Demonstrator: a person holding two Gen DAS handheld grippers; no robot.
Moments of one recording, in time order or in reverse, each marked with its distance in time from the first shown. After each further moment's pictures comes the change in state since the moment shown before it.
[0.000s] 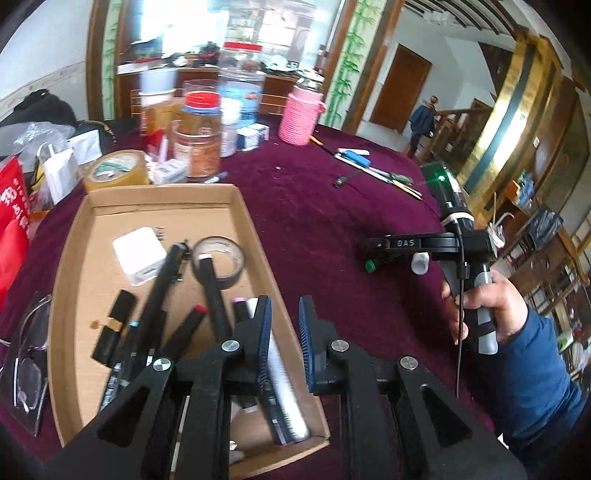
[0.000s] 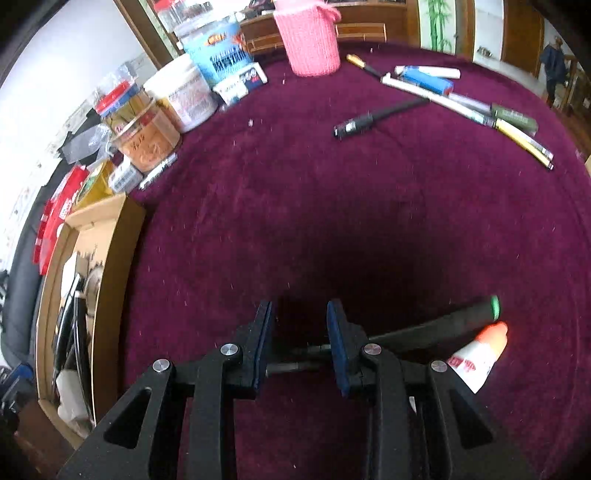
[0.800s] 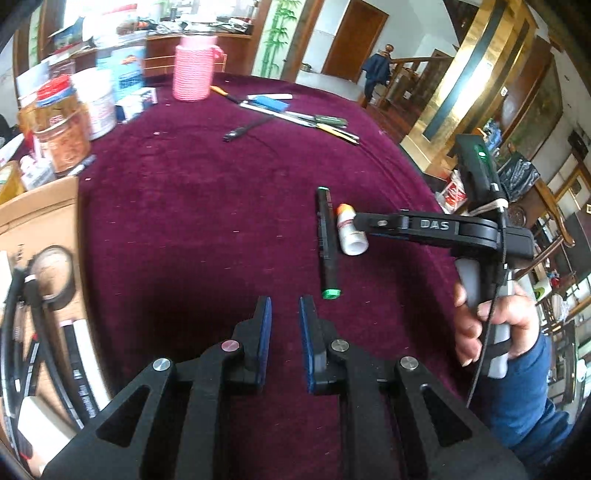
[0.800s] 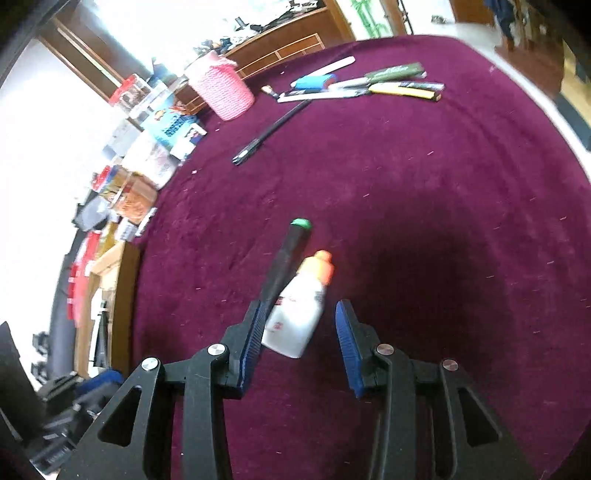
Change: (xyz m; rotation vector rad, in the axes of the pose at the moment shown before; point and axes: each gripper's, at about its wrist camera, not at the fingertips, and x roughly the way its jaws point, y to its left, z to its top) left arm 0.082 -0.122 0.013 0.116 0.186 -0.147; right arm -0.059 -0.116 -0.044 0.262 -0.125 0.139
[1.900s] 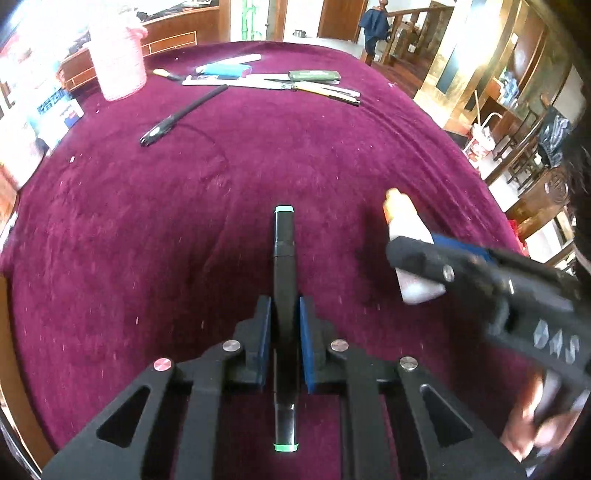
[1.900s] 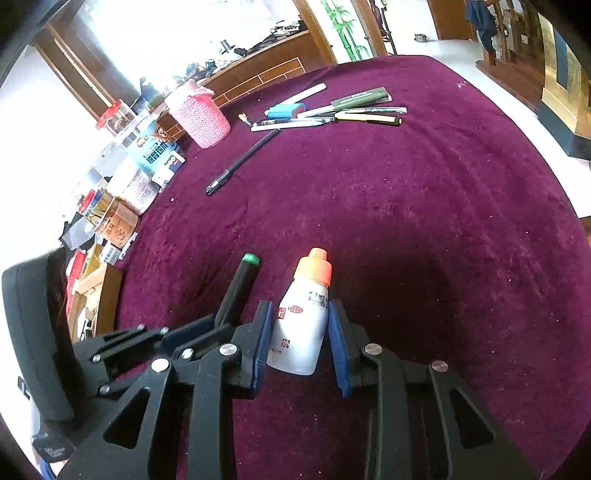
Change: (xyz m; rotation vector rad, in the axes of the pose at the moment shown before) left arm 0.121 -0.054 0.051 0.119 0.123 0.116; right arm -0.022 -0.024 -0.002 -0.010 -0.103 -0.072
